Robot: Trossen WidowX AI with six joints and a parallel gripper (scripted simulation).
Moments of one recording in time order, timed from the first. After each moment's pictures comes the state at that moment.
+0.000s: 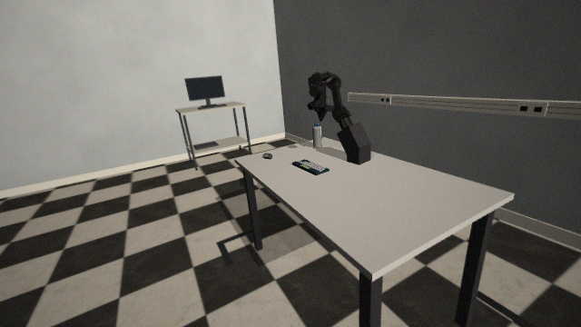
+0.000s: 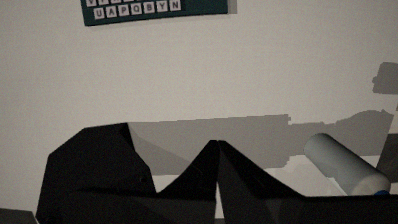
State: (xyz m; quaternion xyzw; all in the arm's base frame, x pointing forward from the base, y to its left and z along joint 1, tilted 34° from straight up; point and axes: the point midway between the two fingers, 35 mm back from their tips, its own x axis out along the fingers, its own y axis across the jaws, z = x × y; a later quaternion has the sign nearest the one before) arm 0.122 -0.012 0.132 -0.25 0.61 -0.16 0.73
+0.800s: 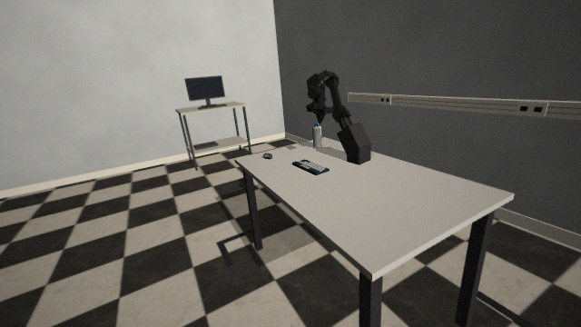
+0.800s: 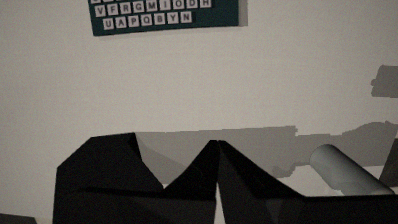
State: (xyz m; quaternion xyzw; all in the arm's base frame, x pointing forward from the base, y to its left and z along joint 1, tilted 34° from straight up) arm 0.140 0.001 0.119 -0.26 0.61 -0.16 0.73
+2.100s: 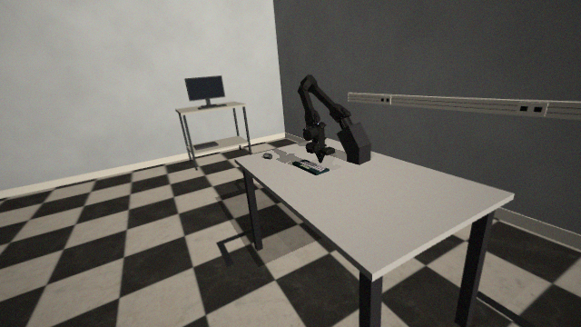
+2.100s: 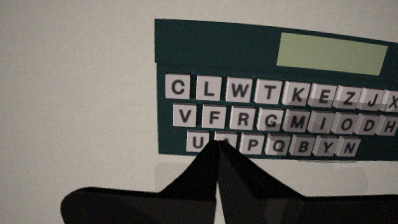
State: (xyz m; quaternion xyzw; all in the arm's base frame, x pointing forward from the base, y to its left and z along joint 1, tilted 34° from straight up) arm 0.259 0.036 -0.102 -0.29 0.64 -0.12 0.71
